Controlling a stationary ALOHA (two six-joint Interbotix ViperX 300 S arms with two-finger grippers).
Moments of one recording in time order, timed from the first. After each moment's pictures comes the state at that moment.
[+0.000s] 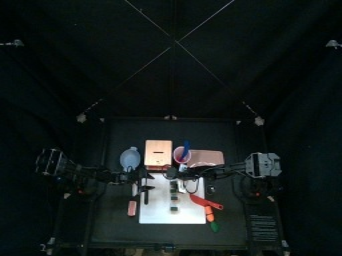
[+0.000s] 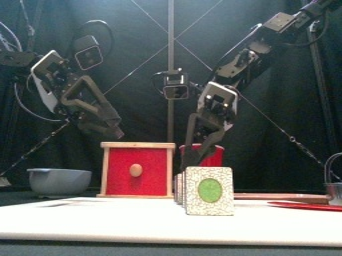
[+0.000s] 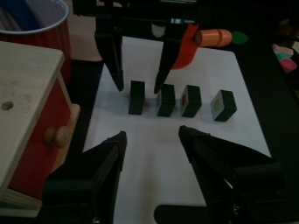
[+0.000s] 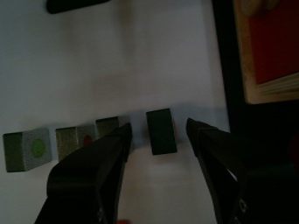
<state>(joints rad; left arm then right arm) -0.06 -0.21 1.08 -0.19 -0.47 0.00 -0.08 0.15 0.53 0.34 0.27 -0.23</state>
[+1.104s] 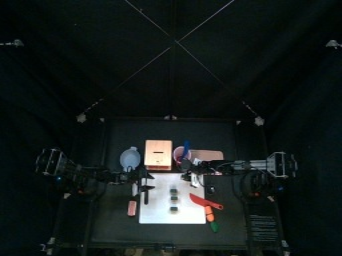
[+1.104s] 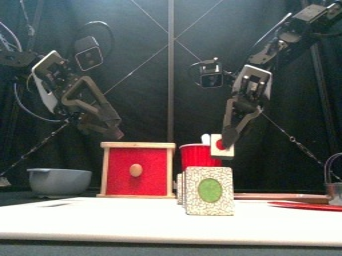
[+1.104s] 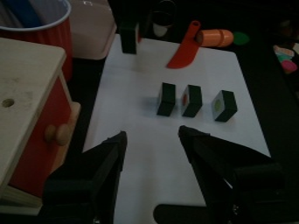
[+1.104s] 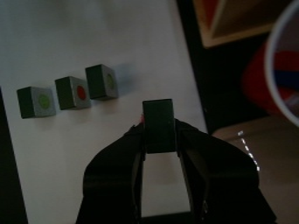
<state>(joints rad) -0.06 -0.21 1.08 -0.20 -0.47 0.00 -0.19 -0.17 0.74 0.38 0.37 -0.22</state>
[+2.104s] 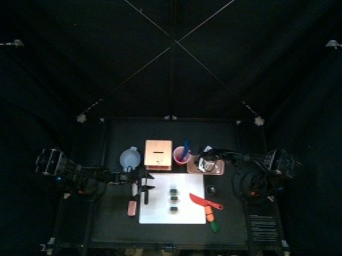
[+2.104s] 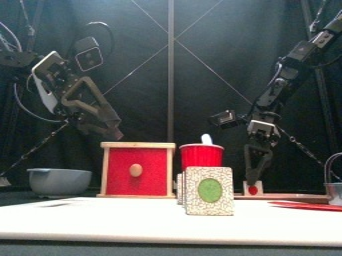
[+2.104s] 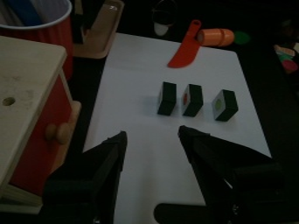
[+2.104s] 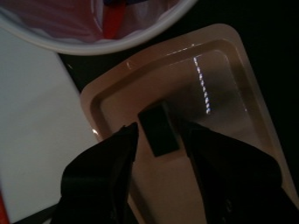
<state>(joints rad) -0.06 -0.21 1.08 -0.20 -0.46 0.00 -0.49 -0.09 0.83 0.25 0.38 -0.23</state>
